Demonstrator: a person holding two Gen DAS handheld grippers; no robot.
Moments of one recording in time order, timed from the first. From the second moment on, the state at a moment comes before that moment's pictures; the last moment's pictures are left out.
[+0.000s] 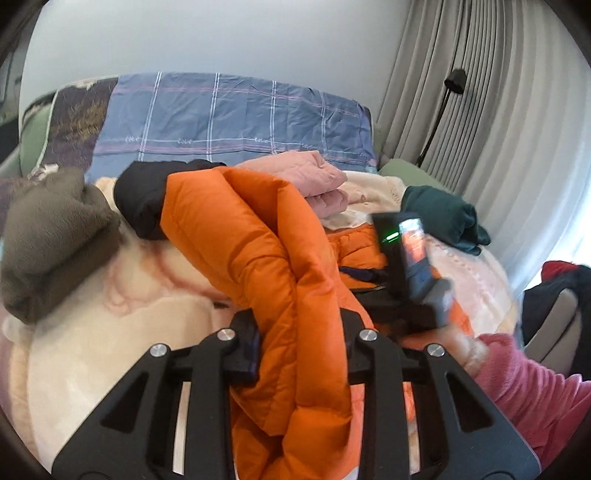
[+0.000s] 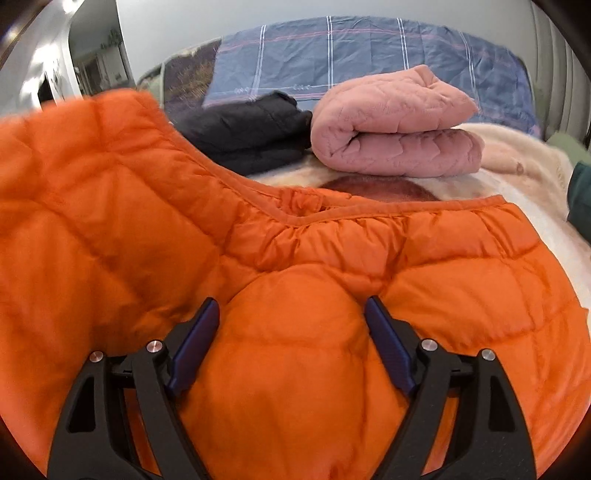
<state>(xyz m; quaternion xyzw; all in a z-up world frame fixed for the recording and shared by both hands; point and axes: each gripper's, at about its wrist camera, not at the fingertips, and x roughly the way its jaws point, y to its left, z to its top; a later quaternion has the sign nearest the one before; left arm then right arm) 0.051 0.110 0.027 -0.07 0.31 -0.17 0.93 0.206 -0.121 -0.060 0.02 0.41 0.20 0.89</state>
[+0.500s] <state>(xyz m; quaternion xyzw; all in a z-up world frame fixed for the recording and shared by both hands) 0.067 0.018 0.055 0.02 0.31 -0.19 0.93 0.200 -0.149 -0.087 0.11 0.45 0.27 0.84</state>
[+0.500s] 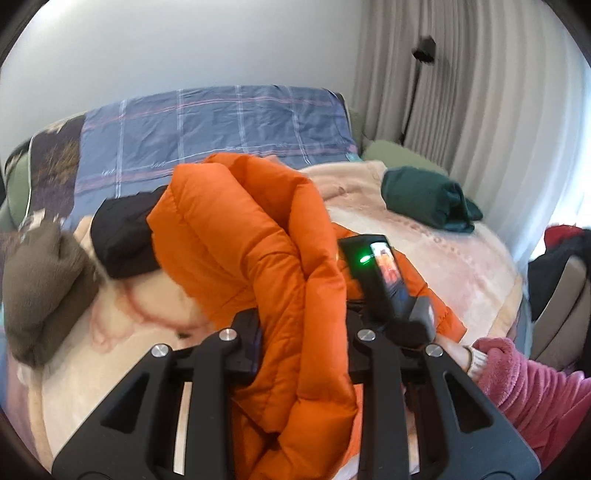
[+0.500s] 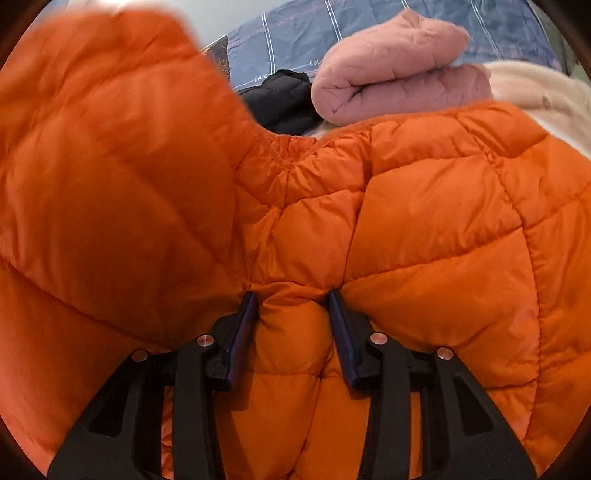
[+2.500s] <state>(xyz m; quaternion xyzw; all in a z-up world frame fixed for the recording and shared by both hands) 0.185 -0.171 -0.021 -0.02 0.52 -0.41 0.75 0.012 -0.340 -0.051 0.27 0.37 0.29 0.84</state>
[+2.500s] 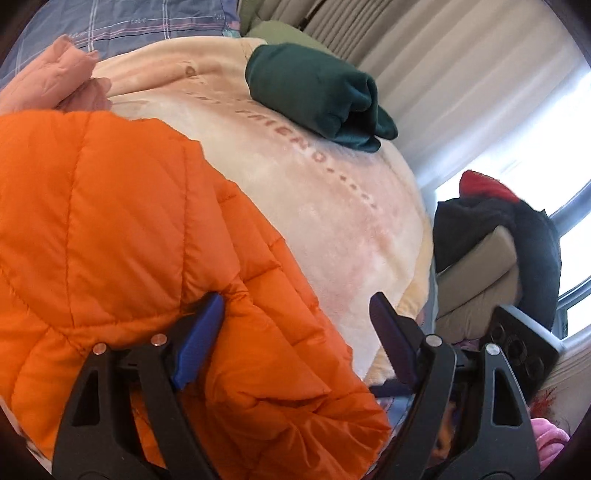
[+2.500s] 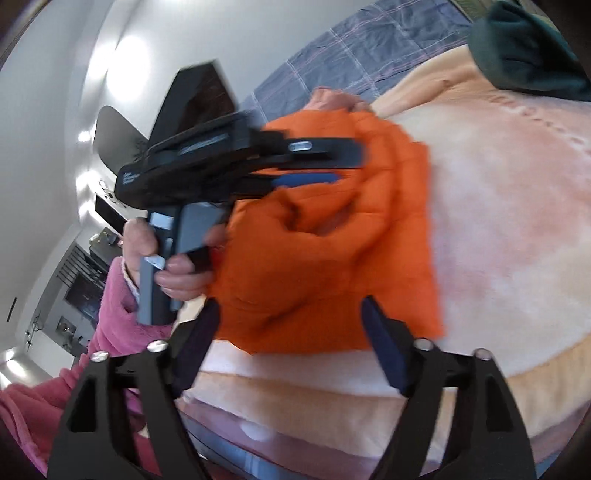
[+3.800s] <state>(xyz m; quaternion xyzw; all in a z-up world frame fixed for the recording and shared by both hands) 0.193 -0.169 -0.025 0.00 0.38 -0.39 0.84 0.015 -0.357 -0.057 0.35 0.36 0.18 0.85</state>
